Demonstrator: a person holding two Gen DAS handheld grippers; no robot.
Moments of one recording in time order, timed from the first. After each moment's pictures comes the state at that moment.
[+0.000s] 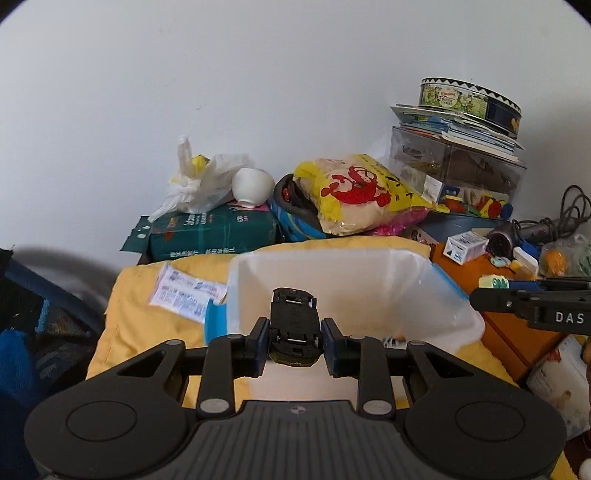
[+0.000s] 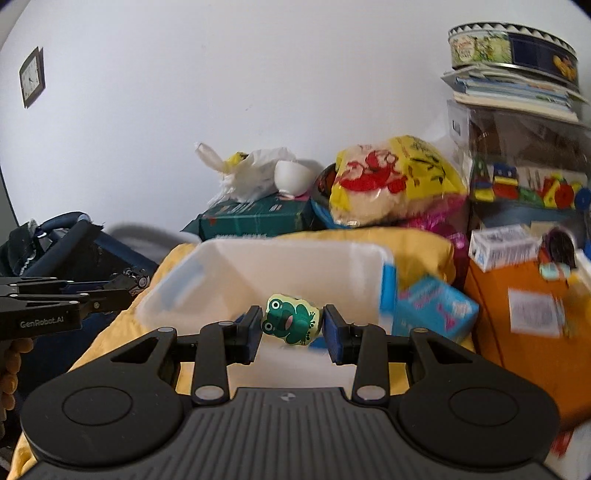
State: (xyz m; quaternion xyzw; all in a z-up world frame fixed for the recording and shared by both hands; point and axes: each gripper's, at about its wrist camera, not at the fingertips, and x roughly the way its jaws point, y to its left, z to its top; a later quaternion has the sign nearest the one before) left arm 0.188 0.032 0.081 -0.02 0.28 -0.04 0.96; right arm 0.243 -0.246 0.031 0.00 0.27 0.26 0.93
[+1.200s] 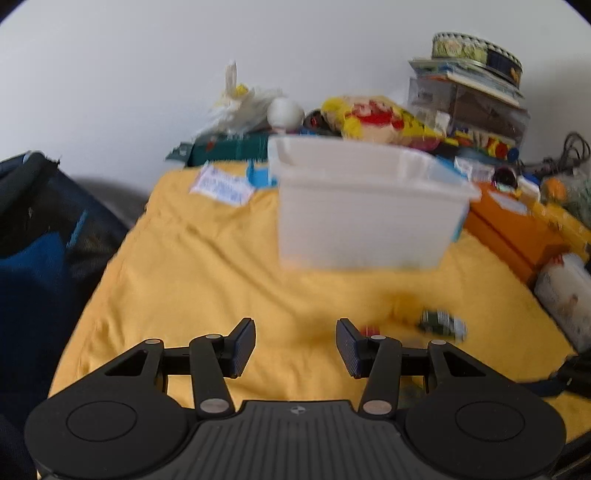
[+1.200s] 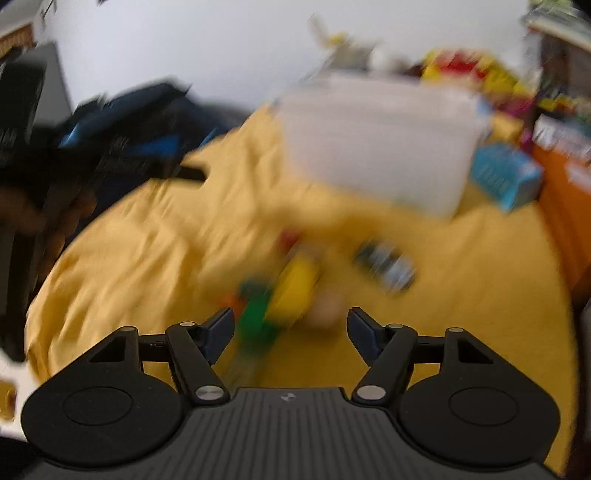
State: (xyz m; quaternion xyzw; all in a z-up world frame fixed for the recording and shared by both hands) left arm 0.050 0.042 -0.007 -0.03 0.32 0.00 0.95; right arm 0.072 -0.231 -0.082 -0.09 0.37 0.35 0.85
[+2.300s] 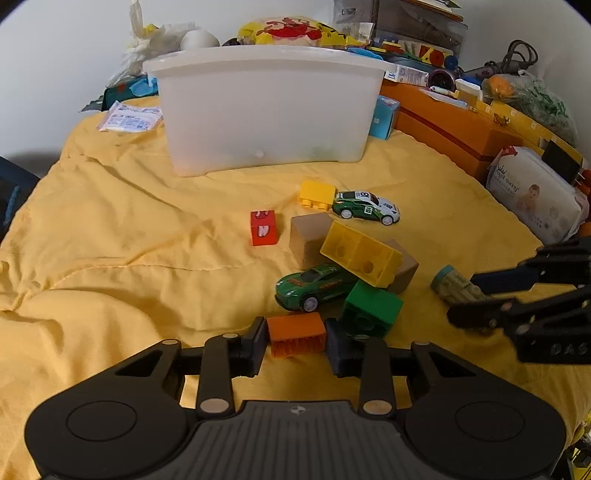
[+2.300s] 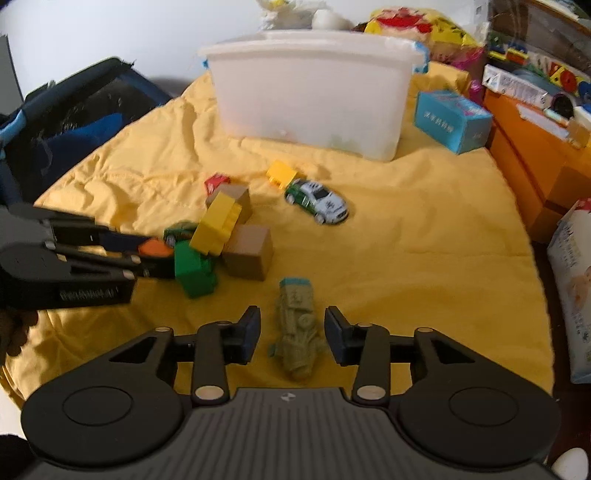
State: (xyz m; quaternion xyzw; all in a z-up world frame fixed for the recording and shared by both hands) left arm 0.041 -0.024 -0.074 0.01 0.40 -0.09 0.91; right arm 0.087 -0.262 -0.112 -0.10 0.41 0.27 0.87
